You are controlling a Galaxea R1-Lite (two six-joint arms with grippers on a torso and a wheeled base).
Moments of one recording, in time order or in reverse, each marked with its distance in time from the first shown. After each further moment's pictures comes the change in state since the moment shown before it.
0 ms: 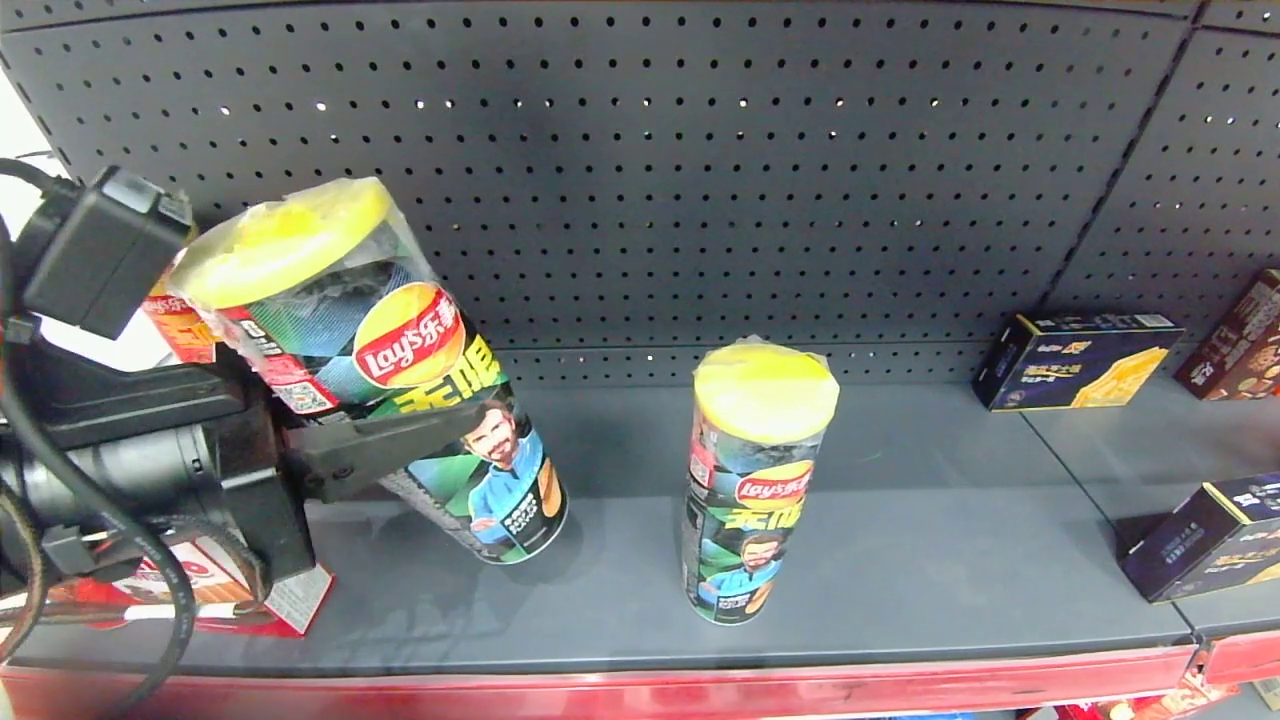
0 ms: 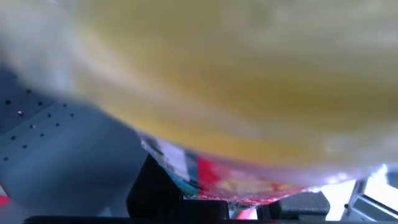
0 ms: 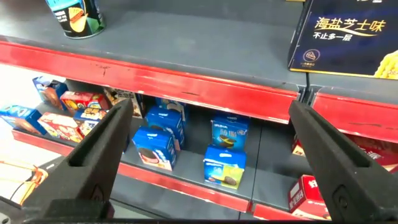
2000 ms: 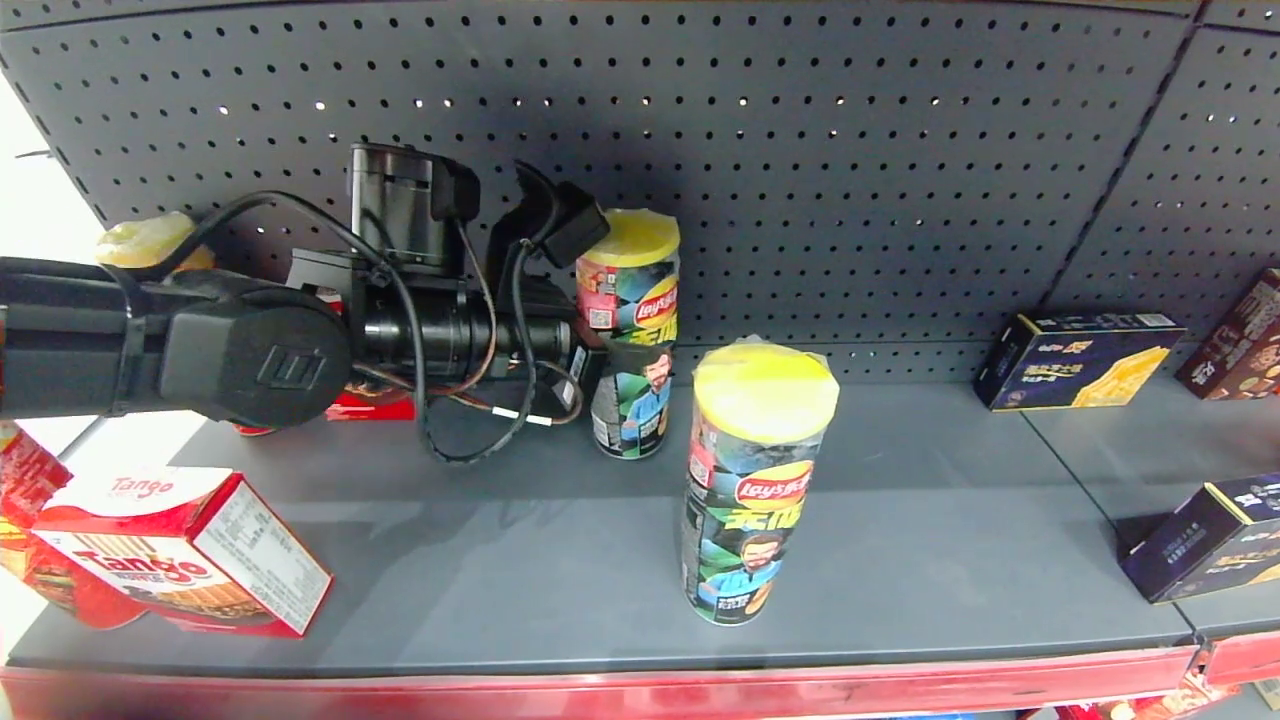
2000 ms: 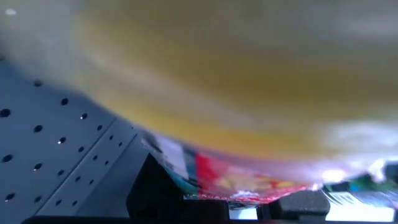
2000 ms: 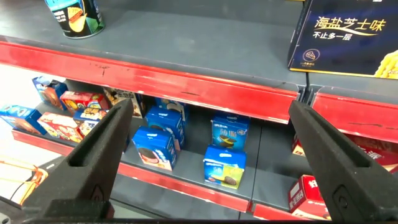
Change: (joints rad) left arm -0.063 0.622 -0.653 0.254 0.054 0.232; right arm 0.000 0.002 0.000 0.000 0.000 0.000
